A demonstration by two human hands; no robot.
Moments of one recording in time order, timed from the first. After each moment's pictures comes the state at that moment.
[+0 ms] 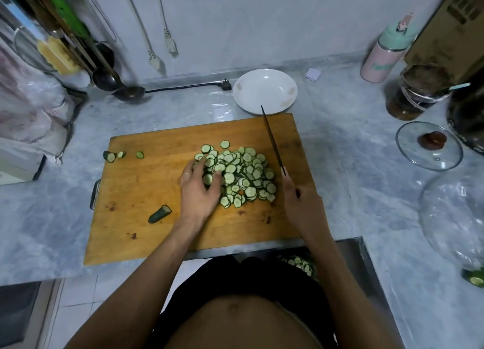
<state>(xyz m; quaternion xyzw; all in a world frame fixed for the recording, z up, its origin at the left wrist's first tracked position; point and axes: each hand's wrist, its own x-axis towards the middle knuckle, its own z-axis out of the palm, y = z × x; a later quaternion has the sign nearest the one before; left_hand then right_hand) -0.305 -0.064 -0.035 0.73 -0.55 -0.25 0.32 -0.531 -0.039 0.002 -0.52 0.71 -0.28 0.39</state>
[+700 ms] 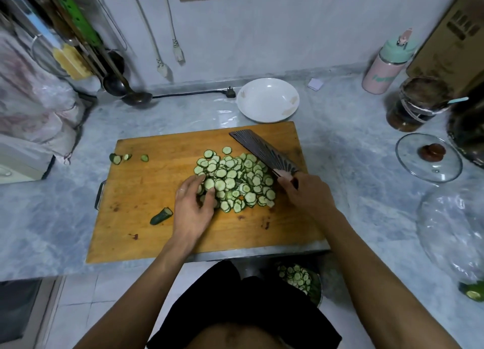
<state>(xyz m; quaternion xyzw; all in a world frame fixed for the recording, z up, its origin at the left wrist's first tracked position) -0.296 -0.032 -0.032 0.72 -0.57 -0.22 0.33 -0.567 -0.096 -0.024 -0.70 0.67 -0.12 0.22</state>
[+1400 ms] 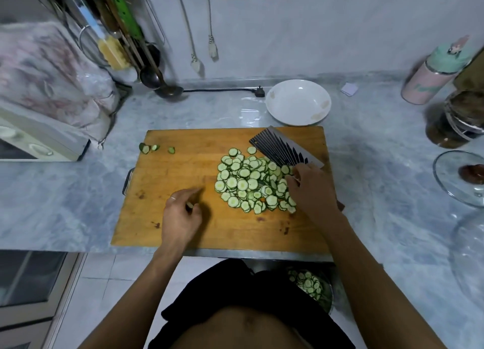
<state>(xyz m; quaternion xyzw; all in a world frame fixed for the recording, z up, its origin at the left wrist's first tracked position) -0.237 0.001 -0.034 0.78 -0.53 -0.17 0.29 -0.516 -0.109 -0.008 -0.74 0.61 -0.21 0.20</state>
